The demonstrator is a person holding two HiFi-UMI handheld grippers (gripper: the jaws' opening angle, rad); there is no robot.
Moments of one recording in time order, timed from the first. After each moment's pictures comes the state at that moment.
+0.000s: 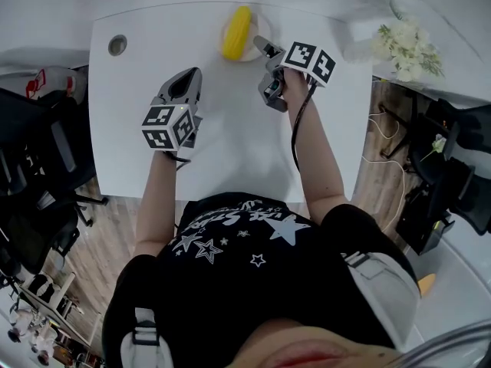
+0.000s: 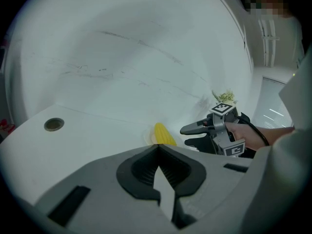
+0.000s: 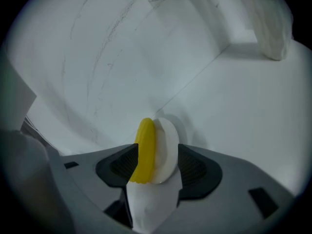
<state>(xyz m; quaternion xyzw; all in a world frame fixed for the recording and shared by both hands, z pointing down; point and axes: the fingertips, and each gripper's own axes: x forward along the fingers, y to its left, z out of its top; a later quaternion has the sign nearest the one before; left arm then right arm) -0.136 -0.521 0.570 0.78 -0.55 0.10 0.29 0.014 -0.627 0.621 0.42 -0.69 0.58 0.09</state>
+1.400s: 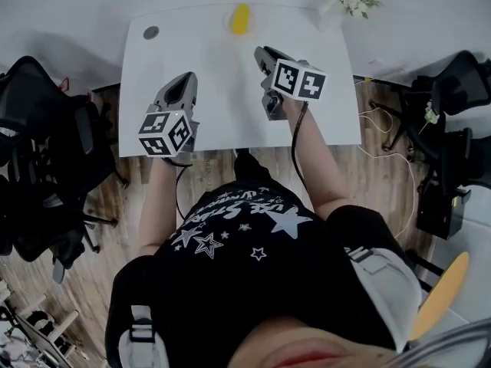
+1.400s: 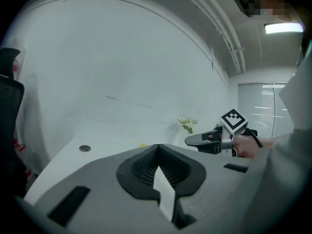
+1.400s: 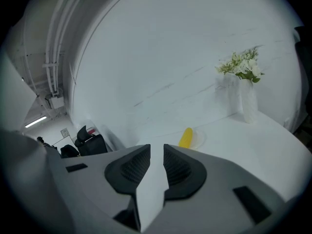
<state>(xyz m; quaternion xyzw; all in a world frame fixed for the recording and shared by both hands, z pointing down) -0.168 -0.272 0.405 0.82 -0.55 0.02 0.16 -0.008 -0.366 0.429 0.44 -0.84 0.30 0.06</state>
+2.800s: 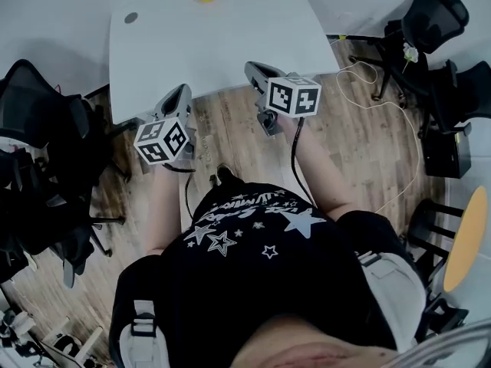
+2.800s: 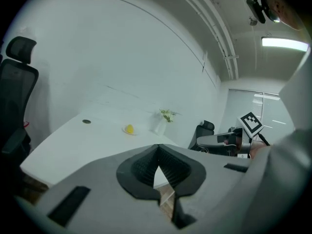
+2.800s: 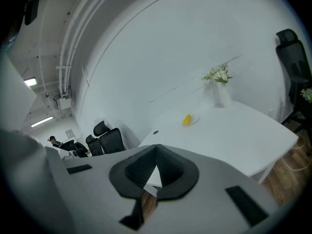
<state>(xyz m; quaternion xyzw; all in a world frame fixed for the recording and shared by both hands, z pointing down) -0.140 -0.048 0.433 0.84 -0.50 0.01 0.21 0.019 -0.085 0.425 0.44 -0.85 0.29 0.04</state>
